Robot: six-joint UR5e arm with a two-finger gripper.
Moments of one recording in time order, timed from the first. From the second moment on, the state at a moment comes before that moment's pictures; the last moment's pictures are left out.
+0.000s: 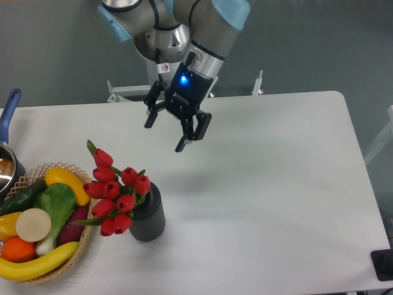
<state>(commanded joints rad) 2.59 -1.60 -2.04 -0.77 0.70 1.19</state>
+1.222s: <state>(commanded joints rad) 2.45 -1.84 -1.86 -0.71 0.70 1.19</state>
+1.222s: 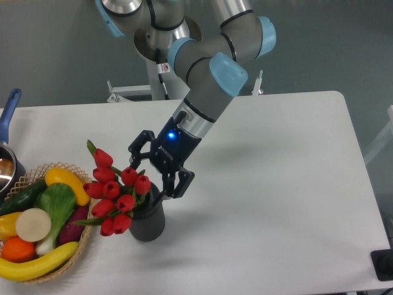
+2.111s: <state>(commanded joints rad) 2.44 -1.83 -1.85 -0.72 0.69 1.18</state>
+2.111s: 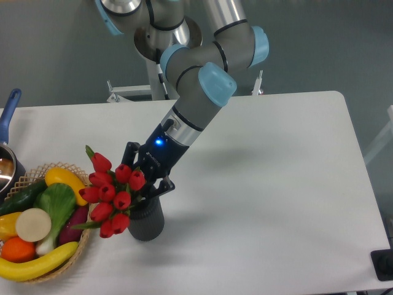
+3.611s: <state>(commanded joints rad) 2.48 -1.70 -1.71 -0.72 0.56 0.85</state>
